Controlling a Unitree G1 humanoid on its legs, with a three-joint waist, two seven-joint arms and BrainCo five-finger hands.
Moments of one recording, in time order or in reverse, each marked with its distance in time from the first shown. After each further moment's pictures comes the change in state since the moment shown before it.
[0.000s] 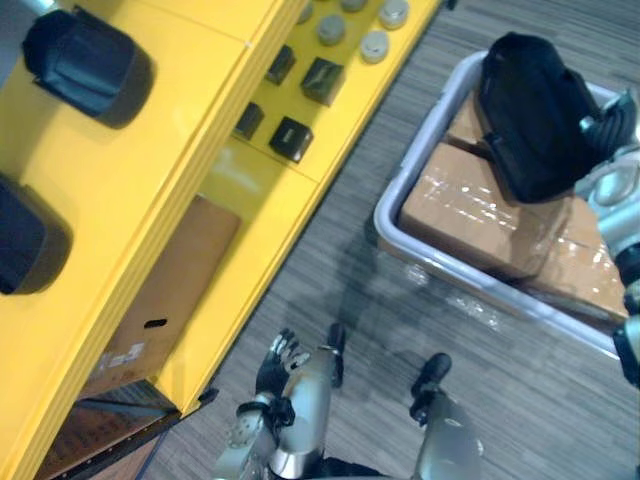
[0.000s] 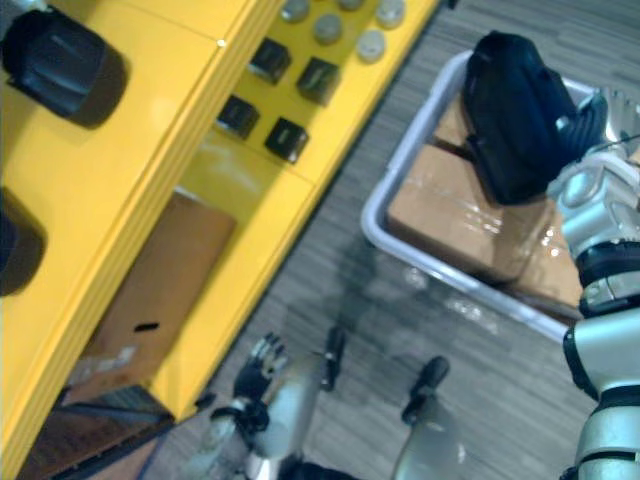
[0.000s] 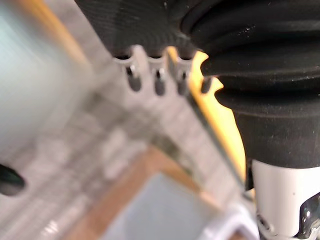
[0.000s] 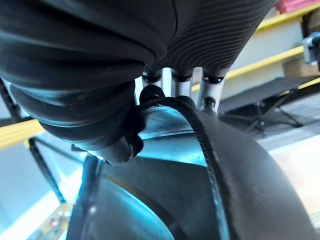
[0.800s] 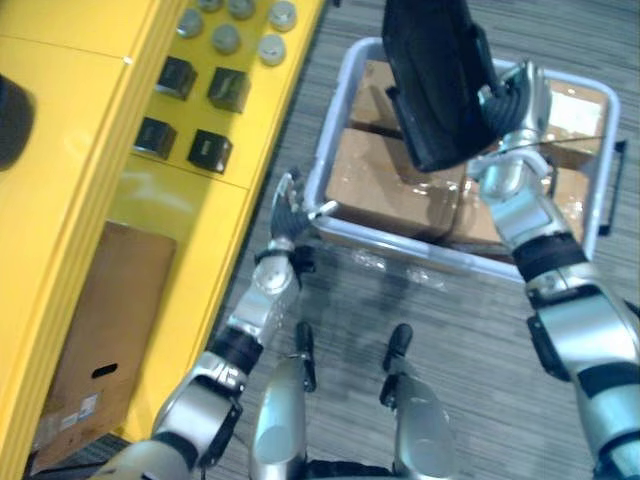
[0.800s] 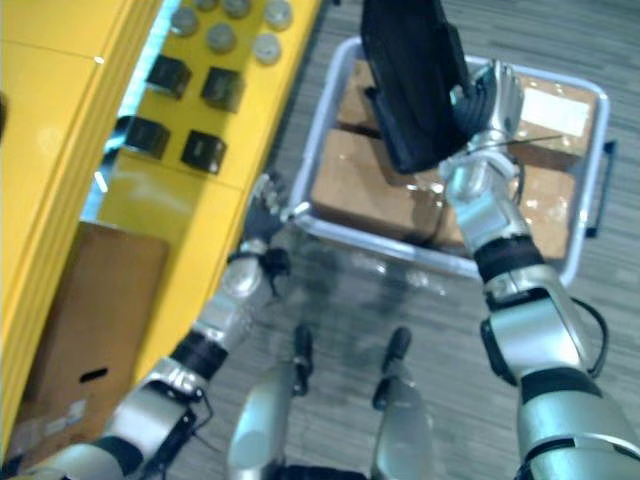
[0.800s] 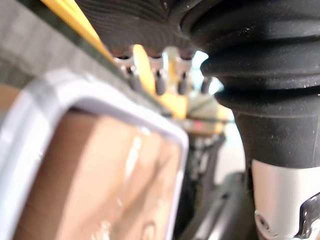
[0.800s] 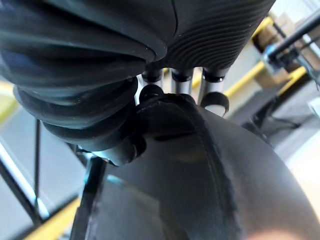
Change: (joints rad) left arm -0.881 -0.003 0.041 0.267 0.064 0.155 0.285; right arm -0.093 0.386 -0.121 -0.183 -0.065 -0.057 -0.231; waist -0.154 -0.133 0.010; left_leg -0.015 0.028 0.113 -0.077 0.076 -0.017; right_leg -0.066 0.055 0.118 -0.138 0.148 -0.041
